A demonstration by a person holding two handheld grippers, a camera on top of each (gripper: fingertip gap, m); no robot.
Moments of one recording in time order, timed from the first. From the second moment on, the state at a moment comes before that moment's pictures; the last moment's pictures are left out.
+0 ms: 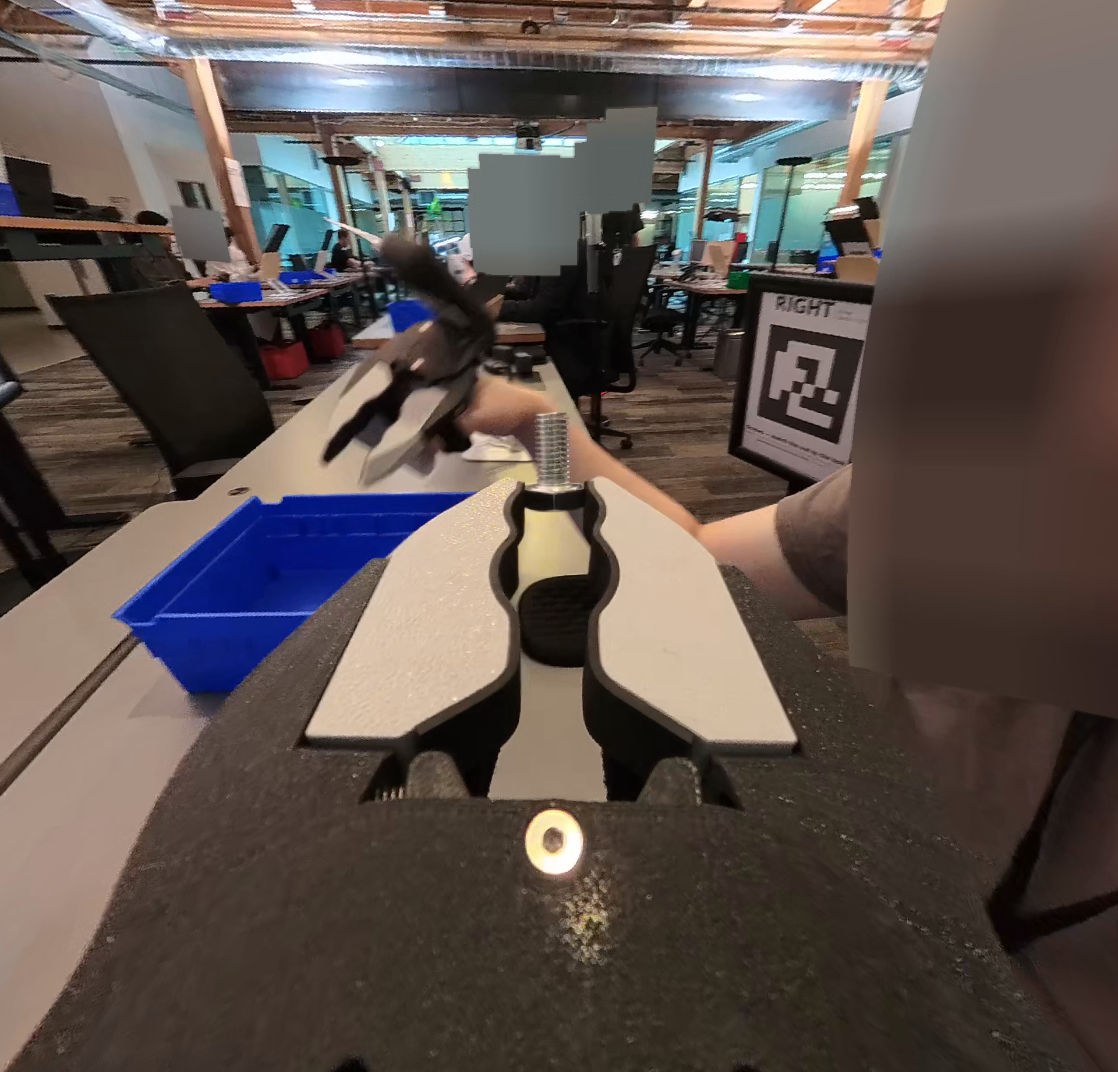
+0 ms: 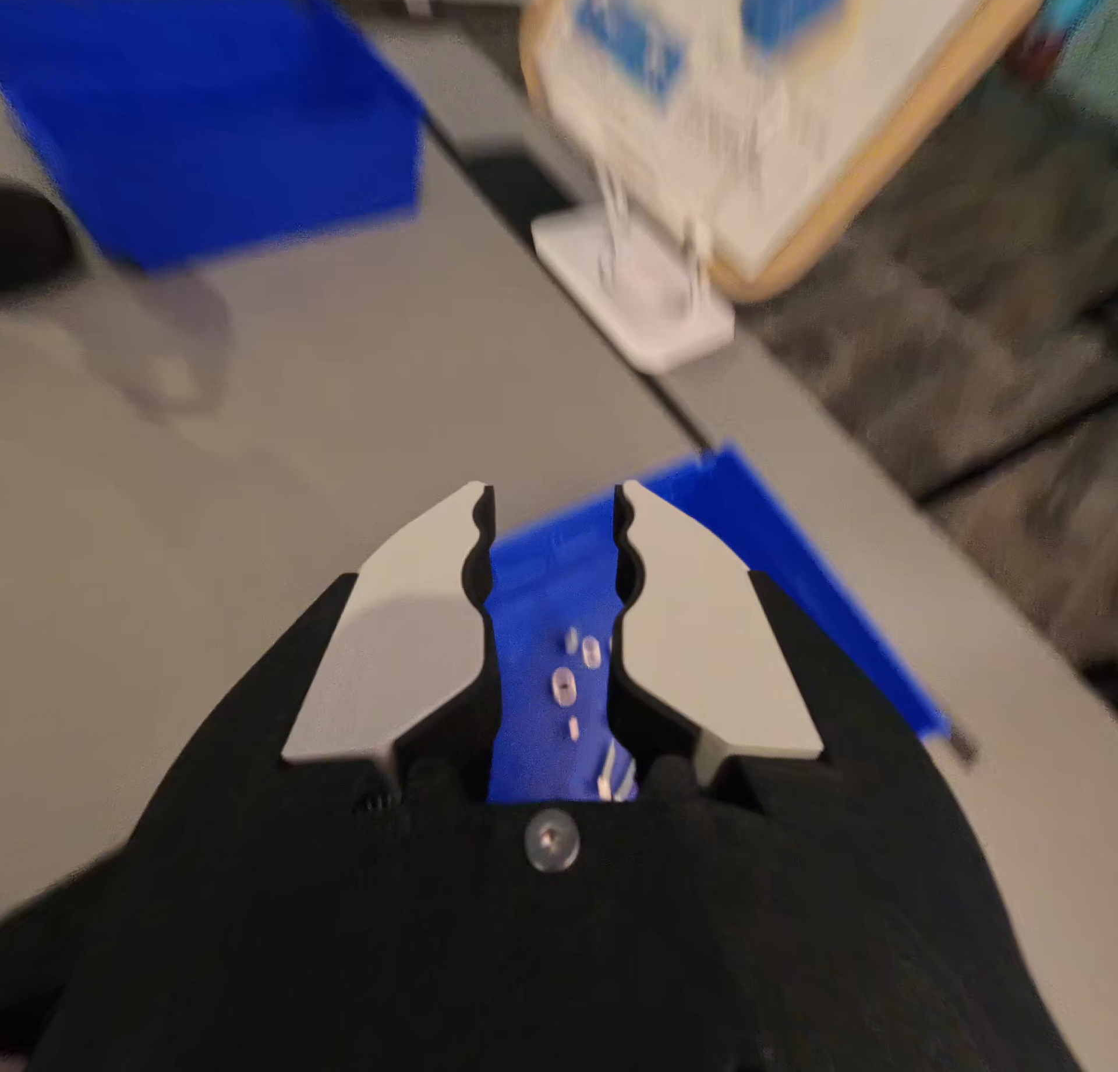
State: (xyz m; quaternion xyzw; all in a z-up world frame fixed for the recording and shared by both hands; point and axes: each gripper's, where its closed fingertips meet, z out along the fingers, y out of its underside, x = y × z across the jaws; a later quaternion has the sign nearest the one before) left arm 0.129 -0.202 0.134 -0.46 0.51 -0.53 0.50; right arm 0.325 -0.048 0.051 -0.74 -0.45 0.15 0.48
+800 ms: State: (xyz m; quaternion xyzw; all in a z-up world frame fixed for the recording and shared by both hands) left arm 0.140 -0.178 0.118 -0.49 0.48 -0.49 0.53; right arm 0.118 -0.174 0.139 -0.50 -0.51 0.48 0.51
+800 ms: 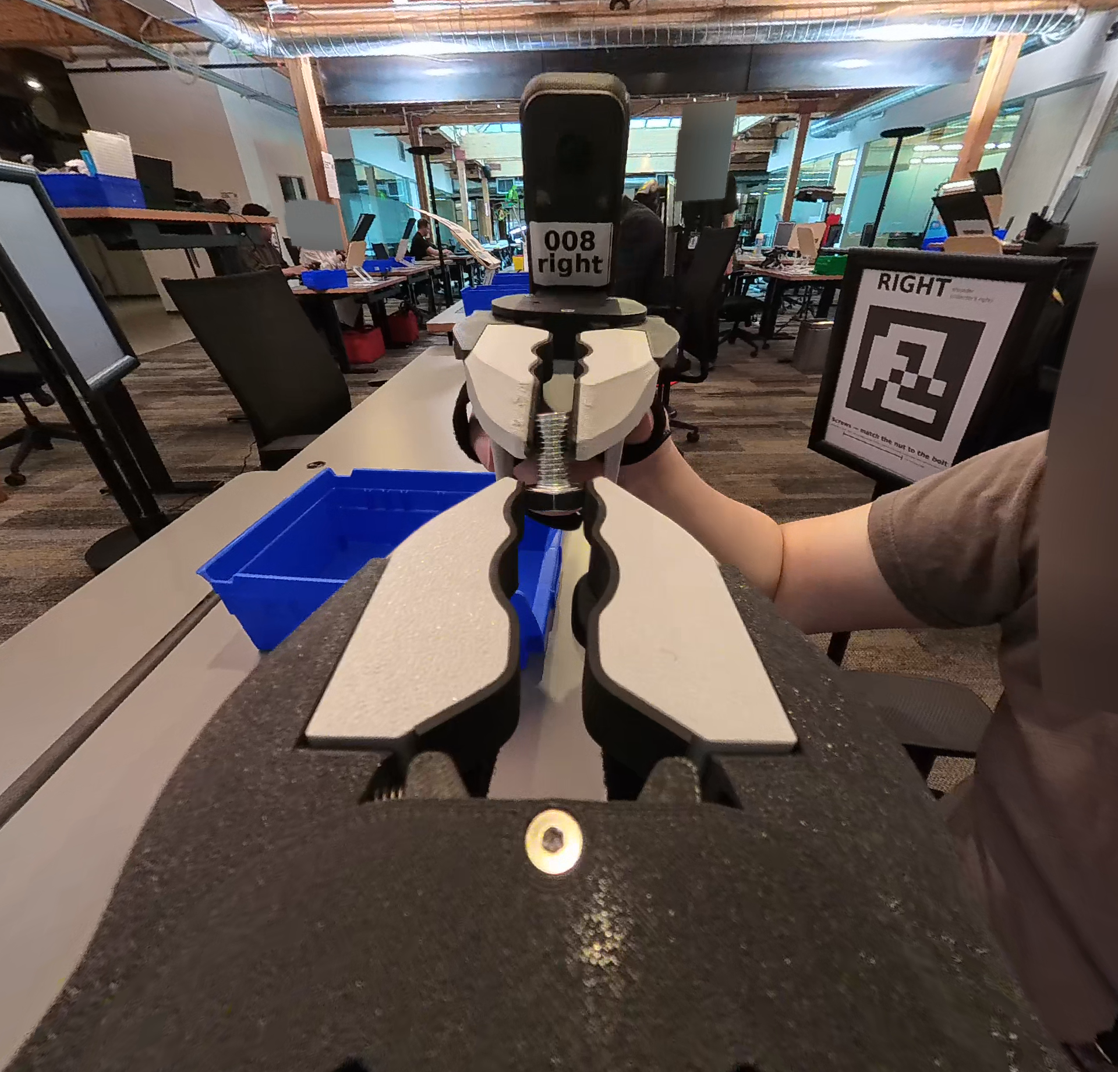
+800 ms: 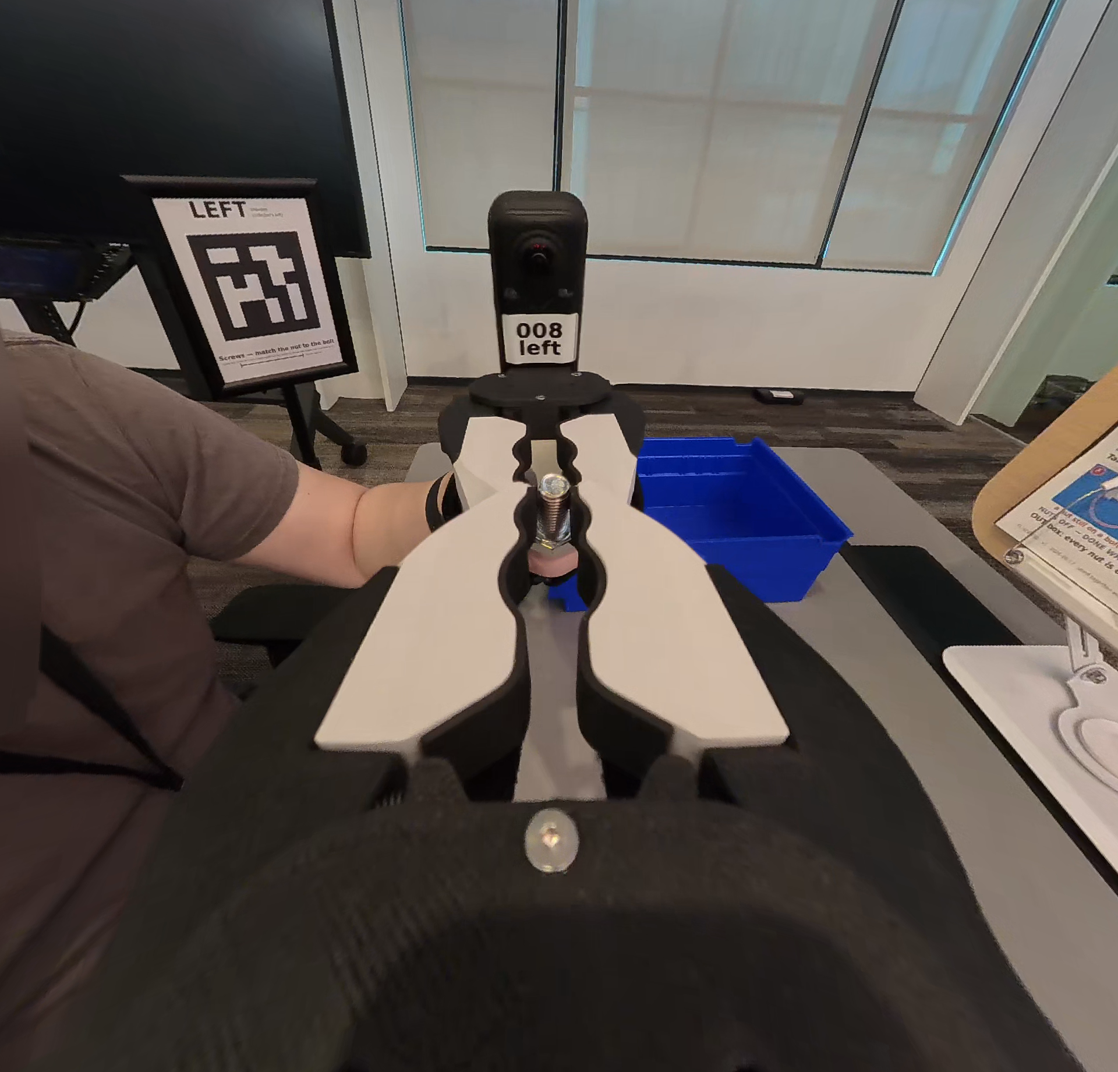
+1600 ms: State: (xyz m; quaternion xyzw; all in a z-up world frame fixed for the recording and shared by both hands) left arm 0.018 -0.108 0.140 -0.65 0.38 -0.30 0.58; right arm 0.415 -0.051 -0.140 -0.95 -0.28 0.08 0.04
